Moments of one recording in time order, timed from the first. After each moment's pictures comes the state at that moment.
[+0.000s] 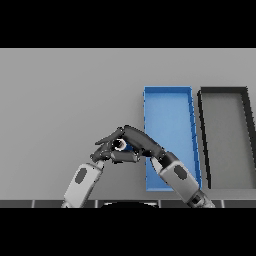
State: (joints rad) left arm -0.19 -0.05 -0.39 -1.61 -0.06 -0.38 -0.03; right arm -0.48 -0.07 0.48 -1.91 -0.06 0.24 0.45
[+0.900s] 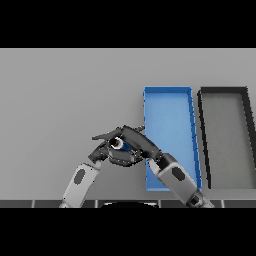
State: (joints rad) left arm -0.17 -0.02 -0.38 -1.60 -0.18 -0.41 0.07; right arm -0.48 -0.05 0.51 -1.91 -0.04 0.17 0.46
